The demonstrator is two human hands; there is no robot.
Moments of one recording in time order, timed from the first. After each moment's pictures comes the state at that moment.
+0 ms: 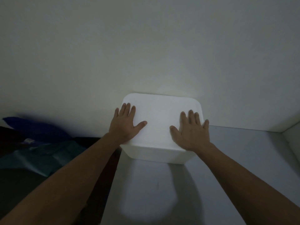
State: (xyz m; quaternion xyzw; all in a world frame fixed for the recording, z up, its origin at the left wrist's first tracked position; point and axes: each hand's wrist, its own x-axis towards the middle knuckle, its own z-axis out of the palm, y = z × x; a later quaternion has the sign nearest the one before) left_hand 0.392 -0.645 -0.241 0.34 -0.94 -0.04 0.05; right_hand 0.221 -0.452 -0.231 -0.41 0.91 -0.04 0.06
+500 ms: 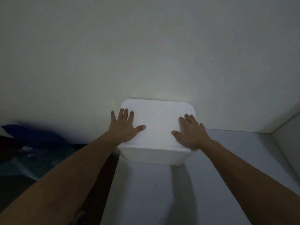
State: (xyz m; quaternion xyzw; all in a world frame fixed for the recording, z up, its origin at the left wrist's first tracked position) left_hand 0.385 -0.642 -0.219 0.37 -0.93 -0.01 -0.09; right_hand 0.197 -0.438 -0.216 -0.45 0.88 -0.08 0.11
